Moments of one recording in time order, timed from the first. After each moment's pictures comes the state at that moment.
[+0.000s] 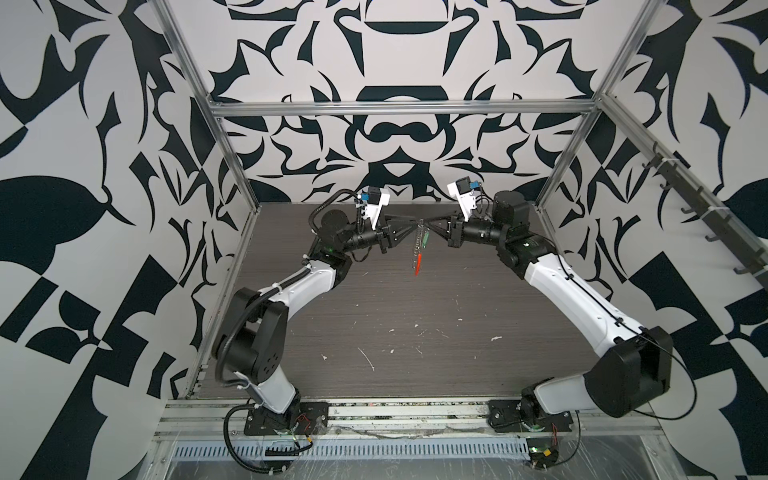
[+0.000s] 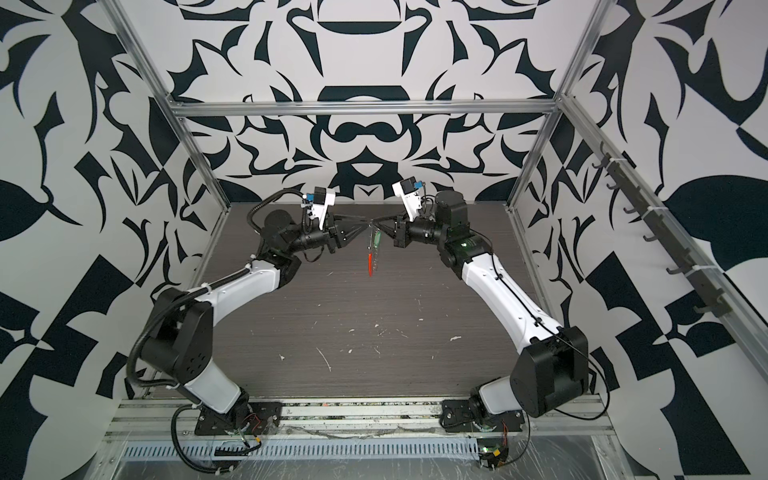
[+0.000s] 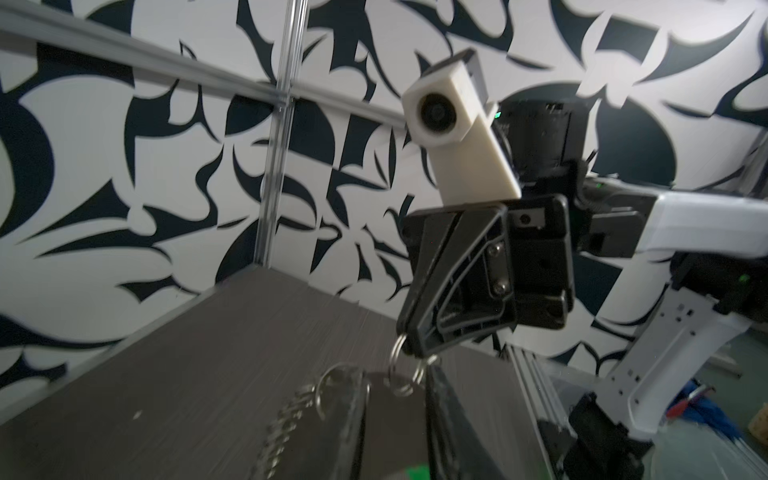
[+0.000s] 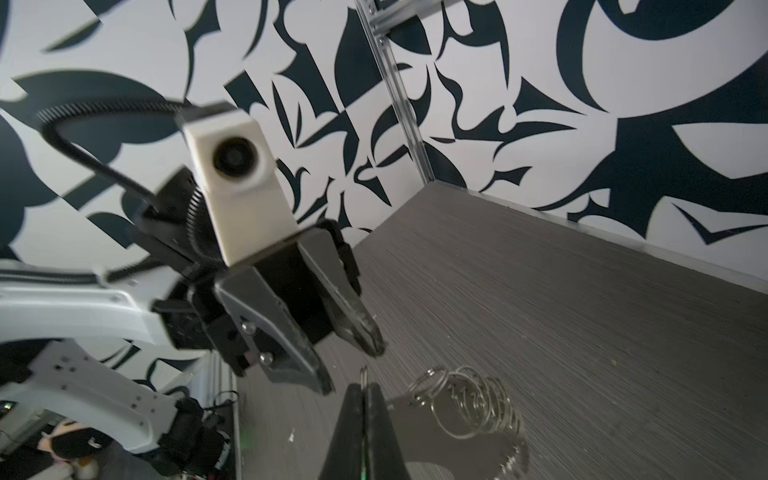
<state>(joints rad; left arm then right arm) -0.46 1.61 1.10 0.71 0.91 -0.39 0.35 1.42 1.27 -0.12 -0.80 0.24</state>
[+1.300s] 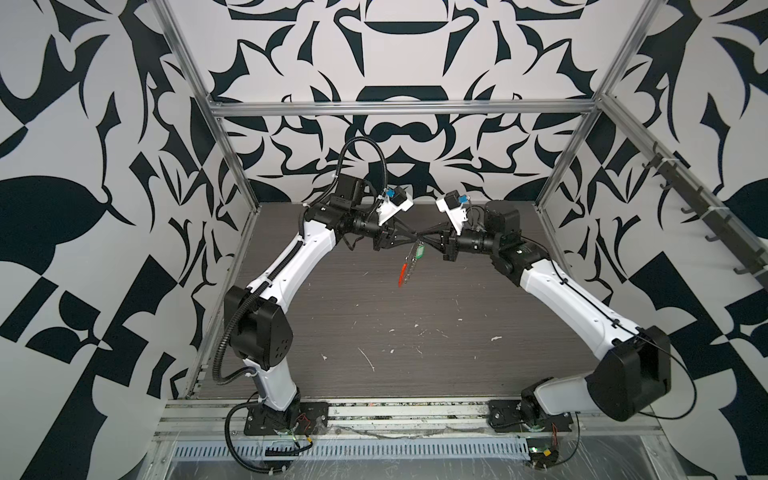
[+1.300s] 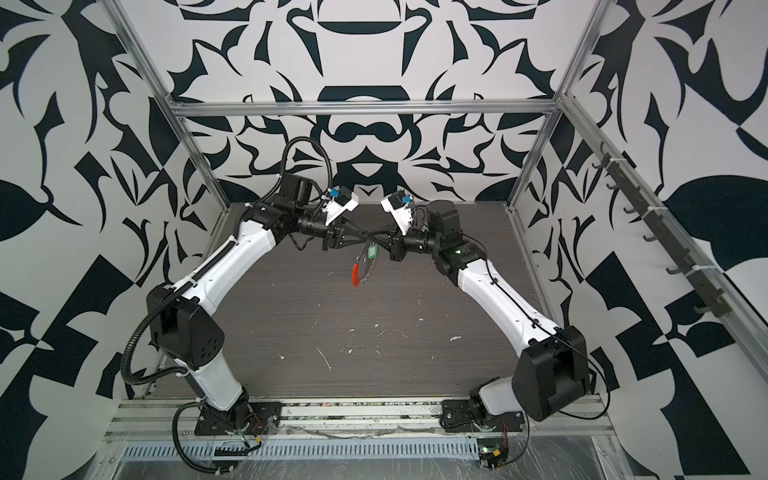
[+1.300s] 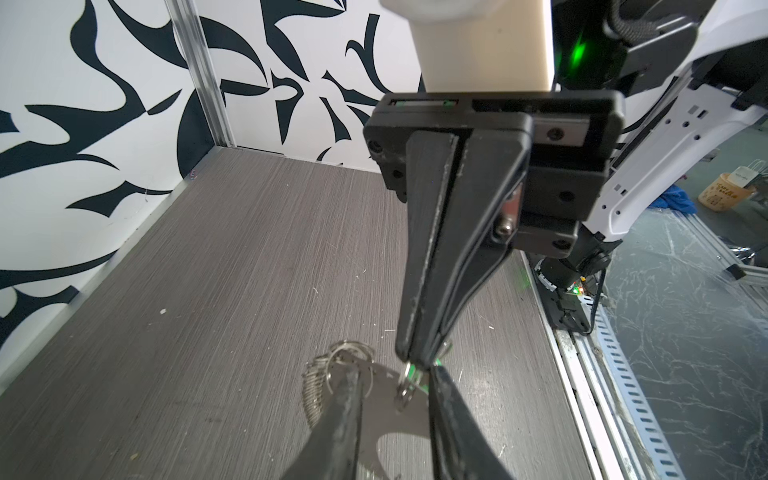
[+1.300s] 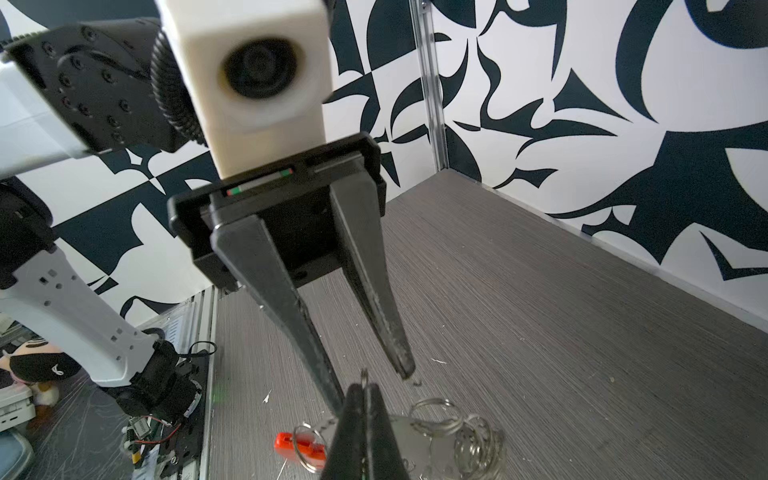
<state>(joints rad) -0.46 1.76 1.72 -0.68 1.04 0.52 0.40 1.41 1.20 -0.09 -0.82 0.08</state>
